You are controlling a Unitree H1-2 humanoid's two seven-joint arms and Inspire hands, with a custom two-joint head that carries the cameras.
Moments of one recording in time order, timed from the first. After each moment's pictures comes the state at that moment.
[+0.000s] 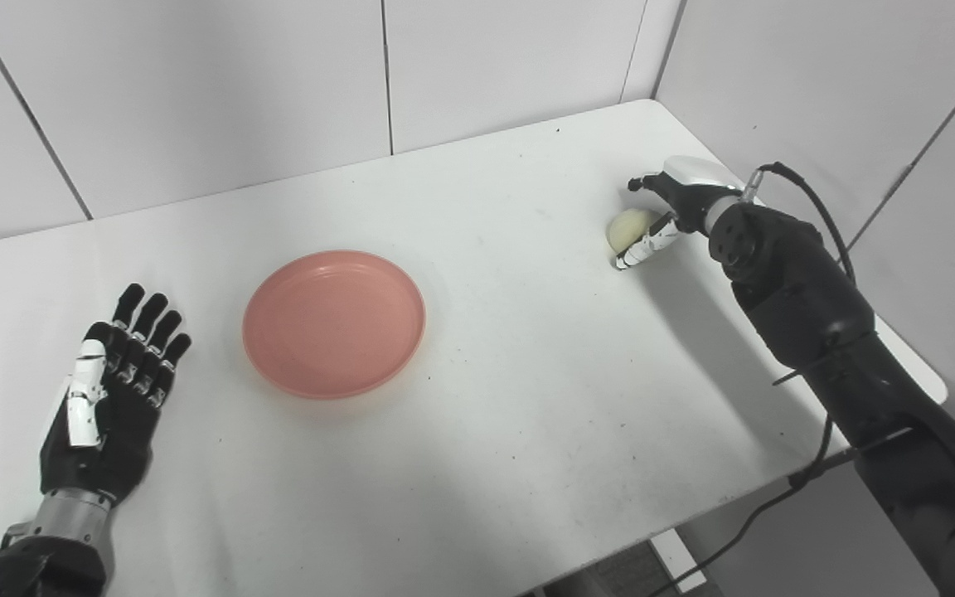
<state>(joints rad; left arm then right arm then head) -0.27 0.09 0.02 0.22 -0.37 0.12 -0.38 -0.39 -0.74 0.03 0.13 -0.77 0.47 0.54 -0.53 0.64</state>
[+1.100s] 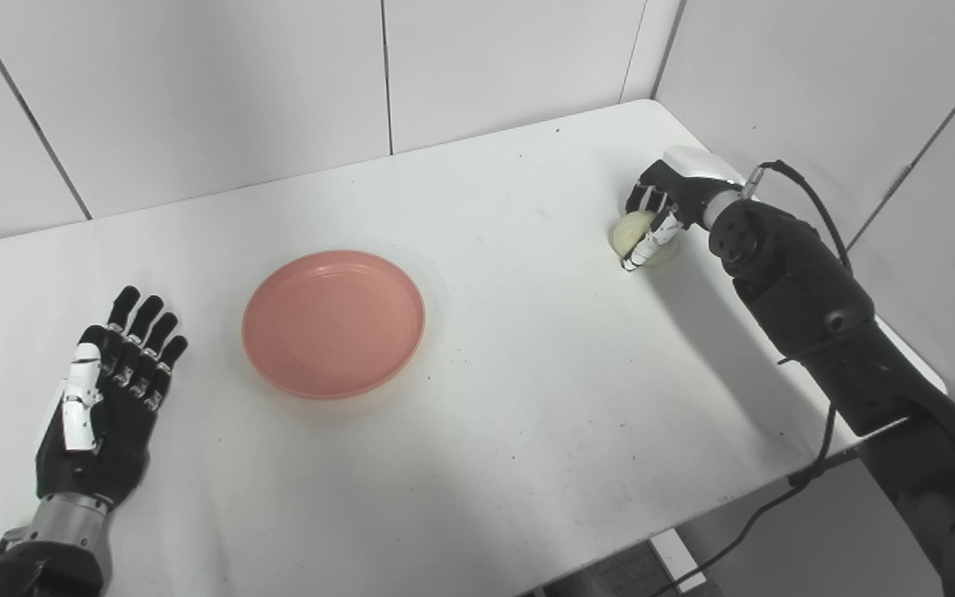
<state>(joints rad) -0.27 0.09 0.01 0.20 -0.37 0.12 -0.38 -0.41 -0.78 0.07 0.21 -0.62 0.40 0.38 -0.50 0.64</state>
